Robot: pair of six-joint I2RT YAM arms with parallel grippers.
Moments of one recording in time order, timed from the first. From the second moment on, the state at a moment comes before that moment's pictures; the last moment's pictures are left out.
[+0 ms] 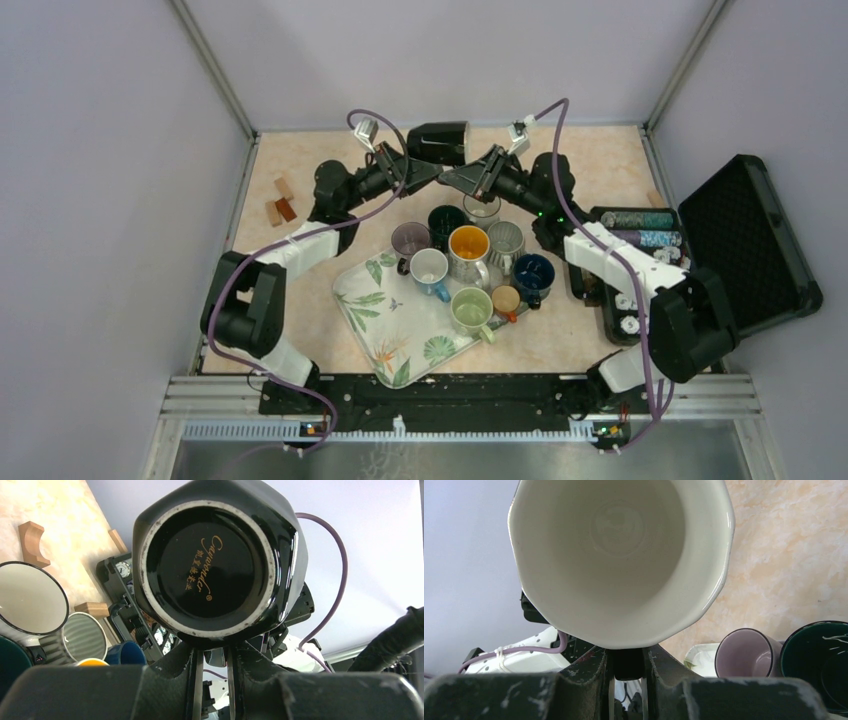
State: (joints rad) left arm -0.34 1.59 0.95 0.93 0.76 -1.41; right arm 0.51 1.45 1.00 0.49 -0.46 1.03
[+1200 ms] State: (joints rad) left arm -0.38 1.43 0.94 0.40 0.66 -0.96; right arm 0.51 1.42 1.19 -0.05 -0.36 0.77
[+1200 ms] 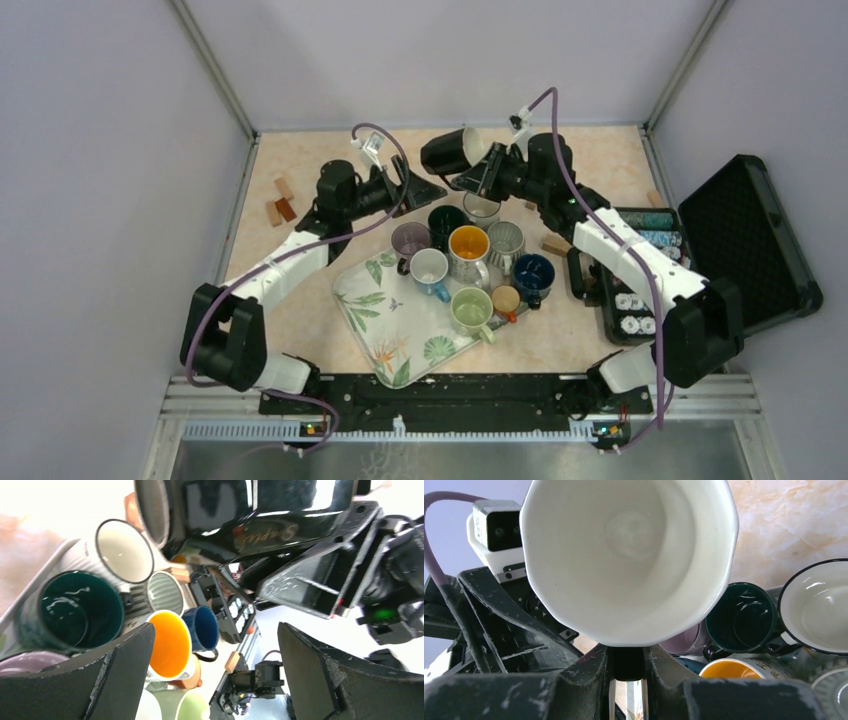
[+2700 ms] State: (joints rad) left arm -0.28 1.20 1.19 -0.29 0.19 -0.58; right arm 0.69 1.42 1.30 -0.44 -0.19 0.51
